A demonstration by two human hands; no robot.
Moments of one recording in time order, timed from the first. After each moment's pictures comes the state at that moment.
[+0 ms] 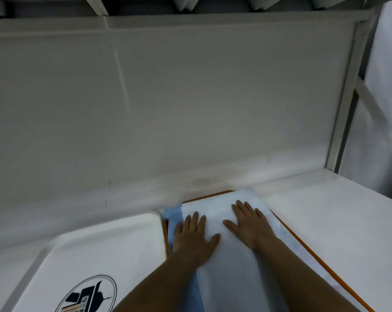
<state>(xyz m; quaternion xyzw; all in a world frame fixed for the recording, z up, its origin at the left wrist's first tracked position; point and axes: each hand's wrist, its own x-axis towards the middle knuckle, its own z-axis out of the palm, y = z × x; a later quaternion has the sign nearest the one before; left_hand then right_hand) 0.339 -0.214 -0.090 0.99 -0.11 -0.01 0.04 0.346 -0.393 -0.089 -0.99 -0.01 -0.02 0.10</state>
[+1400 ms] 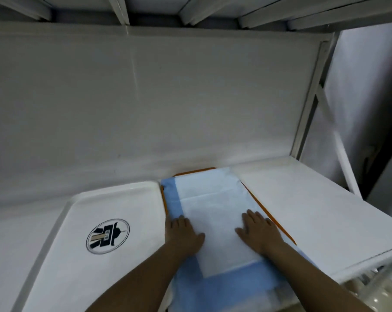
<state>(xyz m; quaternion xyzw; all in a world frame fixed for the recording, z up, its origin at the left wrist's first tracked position) 0.191 -0.206 -0.055 0.99 -0.08 -0.10 0.02 0.168 -0.424 -0.059 -1.00 0.02 0.08 0.05</state>
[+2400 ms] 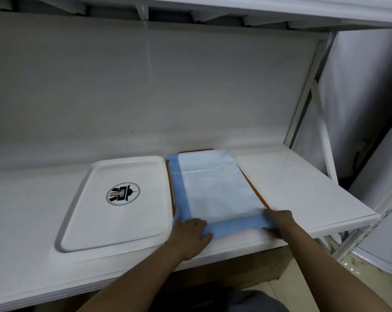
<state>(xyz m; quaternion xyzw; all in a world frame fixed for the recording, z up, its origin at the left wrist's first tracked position) 0.043 -0.209 -0.035 0.97 -0.20 -0.12 0.10 0.081 -0.474 -0.040 -0.73 0.41 0.00 0.55</state>
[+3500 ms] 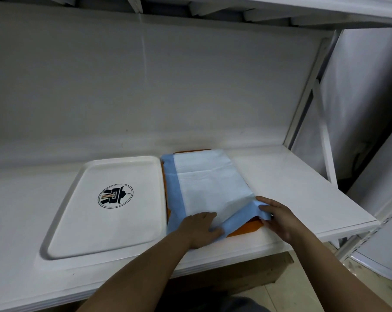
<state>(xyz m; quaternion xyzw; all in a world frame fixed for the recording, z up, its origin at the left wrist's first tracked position) 0.082 -0.243 -0.025 0.94 -0.23 -0.18 0.16 0.079 -0.490 -0.013 -0.67 0.22 0.04 0.71</state>
